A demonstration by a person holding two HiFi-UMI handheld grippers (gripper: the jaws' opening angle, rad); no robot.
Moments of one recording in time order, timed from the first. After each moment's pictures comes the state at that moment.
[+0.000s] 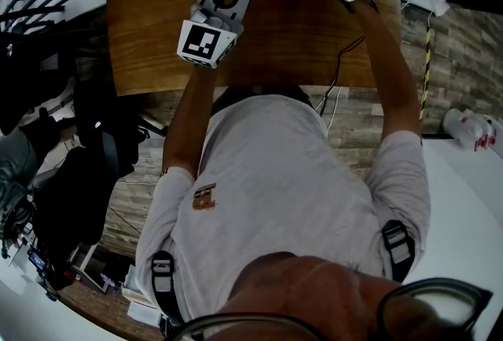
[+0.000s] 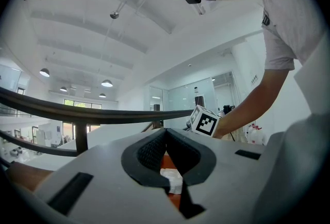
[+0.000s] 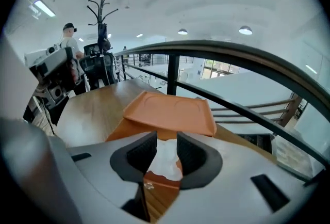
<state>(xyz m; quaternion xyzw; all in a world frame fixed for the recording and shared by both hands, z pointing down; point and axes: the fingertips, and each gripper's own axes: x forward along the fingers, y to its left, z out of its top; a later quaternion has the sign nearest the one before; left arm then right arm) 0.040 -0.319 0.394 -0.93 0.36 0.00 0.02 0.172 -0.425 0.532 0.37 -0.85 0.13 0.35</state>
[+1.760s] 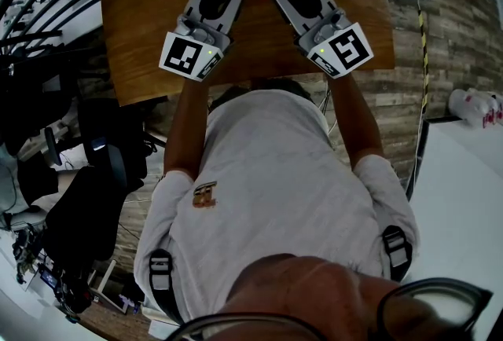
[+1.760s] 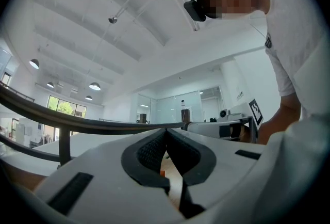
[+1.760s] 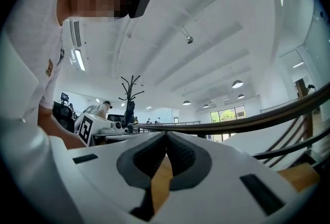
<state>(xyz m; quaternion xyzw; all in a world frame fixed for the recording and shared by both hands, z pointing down) 0.054 -0.248 0.339 -0.96 0.28 0.06 0.02 0.091 -0.233 0.340 0.36 -0.93 0.00 -0.06</state>
